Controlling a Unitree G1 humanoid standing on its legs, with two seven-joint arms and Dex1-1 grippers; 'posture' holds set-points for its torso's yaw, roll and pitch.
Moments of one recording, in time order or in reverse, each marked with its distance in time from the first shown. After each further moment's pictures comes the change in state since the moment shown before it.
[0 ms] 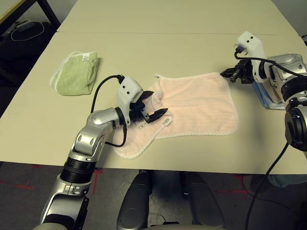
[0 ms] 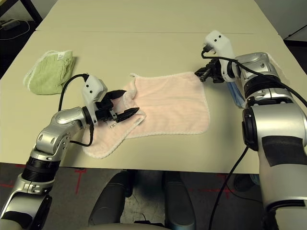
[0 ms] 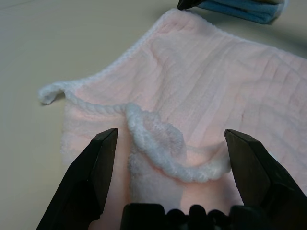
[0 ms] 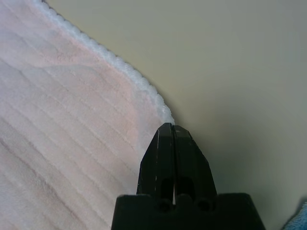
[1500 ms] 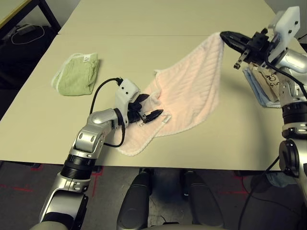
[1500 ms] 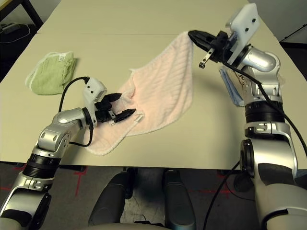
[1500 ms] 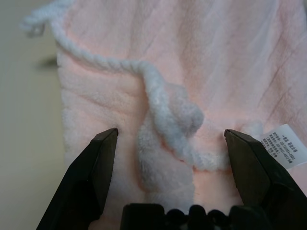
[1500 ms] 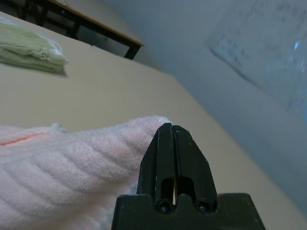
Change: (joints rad) left arm -0.023 0.012 0.002 0.149 0.007 -0.018 -0.001; right arm 0.262 0.047 -0.167 -0.642 0.322 -0.574 -0.091
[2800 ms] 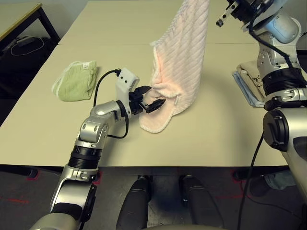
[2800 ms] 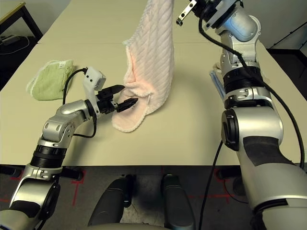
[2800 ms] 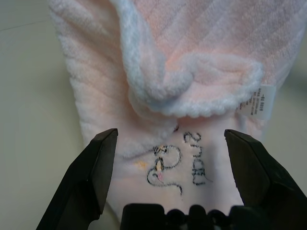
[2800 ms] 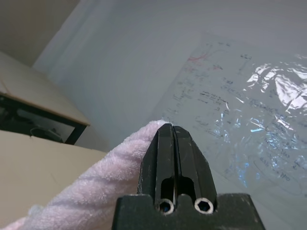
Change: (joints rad) left arm -0.089 -0.074 0.060 0.046 -0.030 0.055 0.022; right arm -0.258 0.133 -0.022 0.206 0.086 -0.141 -0.202
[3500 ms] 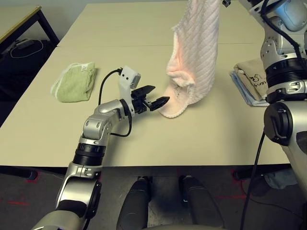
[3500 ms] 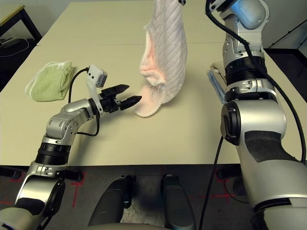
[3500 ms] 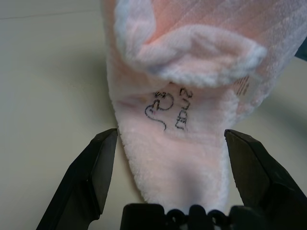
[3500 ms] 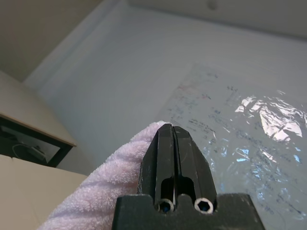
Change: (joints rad) left arm -0.047 -0.072 0.028 0.035 -0.078 0.079 0.001; right arm -0.070 0.017 -0.004 -0.008 -0.019 -0.065 0.014
